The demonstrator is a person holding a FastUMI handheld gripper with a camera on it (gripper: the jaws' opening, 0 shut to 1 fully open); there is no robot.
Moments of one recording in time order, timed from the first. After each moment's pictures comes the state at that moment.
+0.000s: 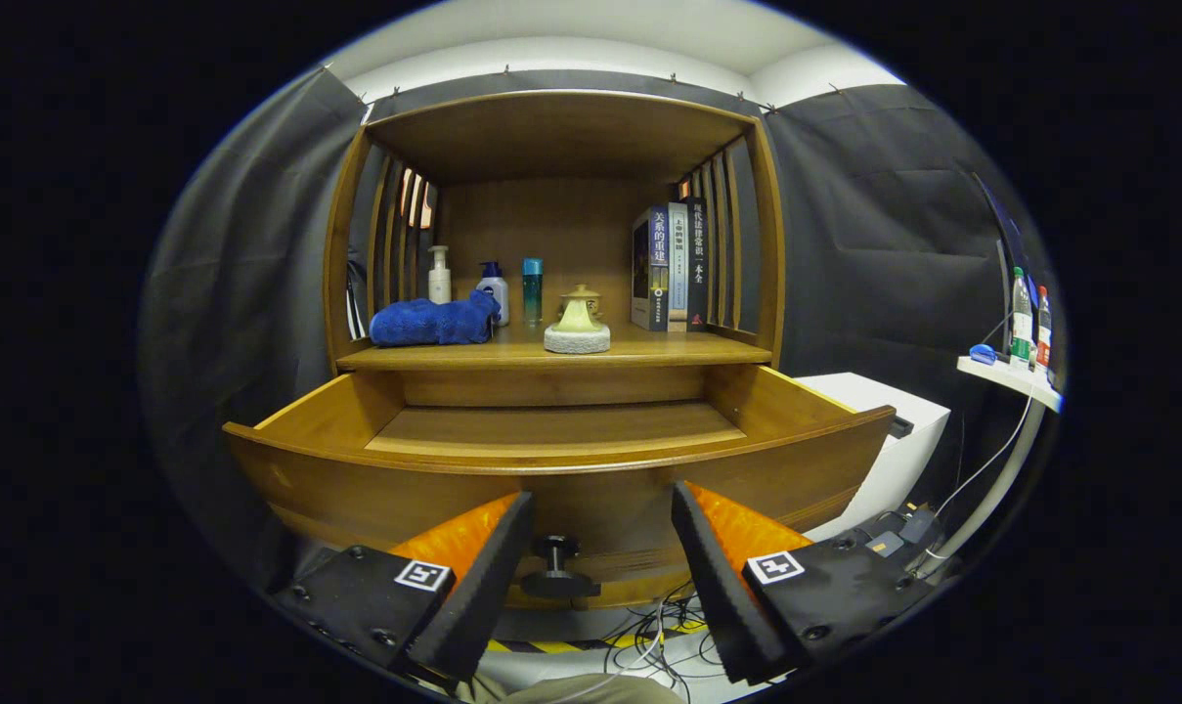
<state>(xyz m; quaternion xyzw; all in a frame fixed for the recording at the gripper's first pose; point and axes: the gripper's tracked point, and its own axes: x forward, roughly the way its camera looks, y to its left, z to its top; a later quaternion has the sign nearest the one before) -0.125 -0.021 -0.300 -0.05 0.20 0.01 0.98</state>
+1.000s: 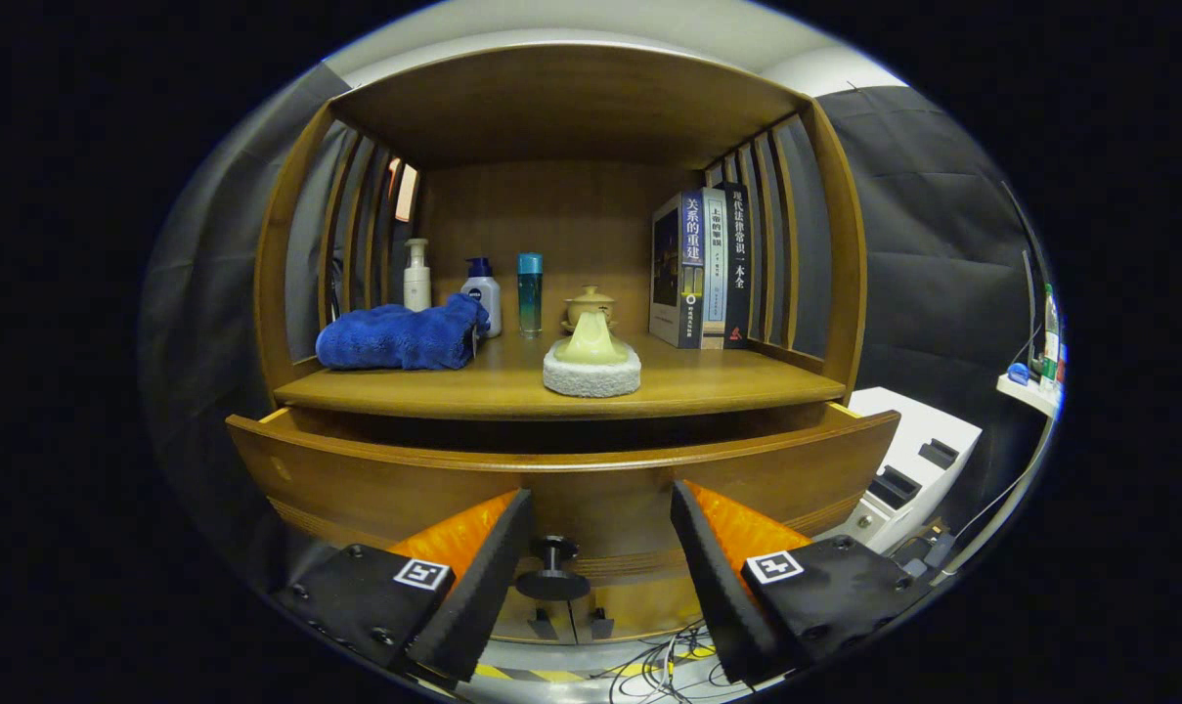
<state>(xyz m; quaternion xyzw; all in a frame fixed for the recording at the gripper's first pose) 0.004 -0.003 -0.317 -0.04 0.20 0.01 0.98</state>
